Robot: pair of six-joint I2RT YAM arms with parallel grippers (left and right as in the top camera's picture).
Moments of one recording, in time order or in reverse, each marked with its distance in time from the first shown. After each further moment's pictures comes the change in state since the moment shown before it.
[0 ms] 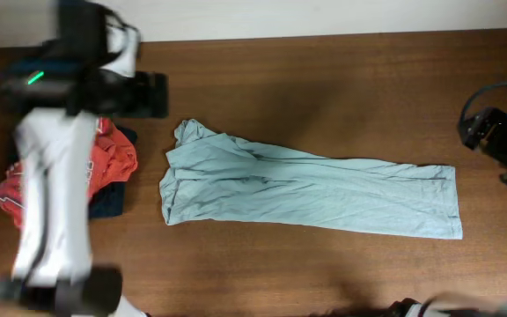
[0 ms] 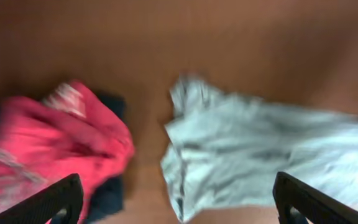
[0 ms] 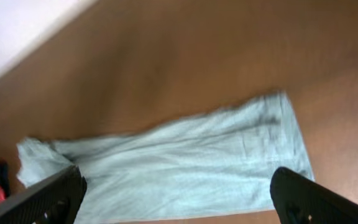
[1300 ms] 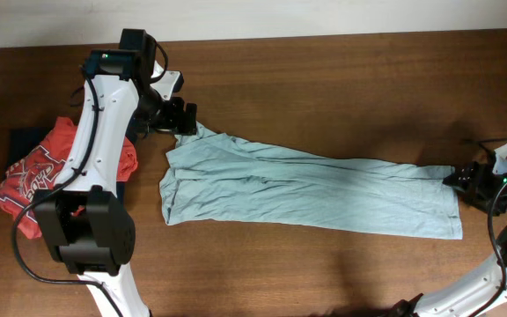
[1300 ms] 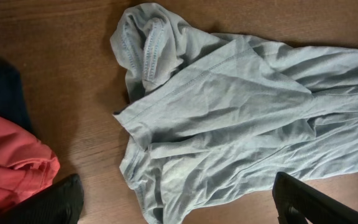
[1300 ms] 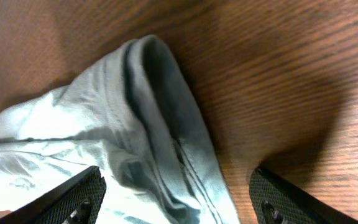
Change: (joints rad) left arm 0.000 0.254 -0.156 0.082 0.147 0.093; right arm -0.213 0.657 -0.169 0.220 -0.039 -0.311
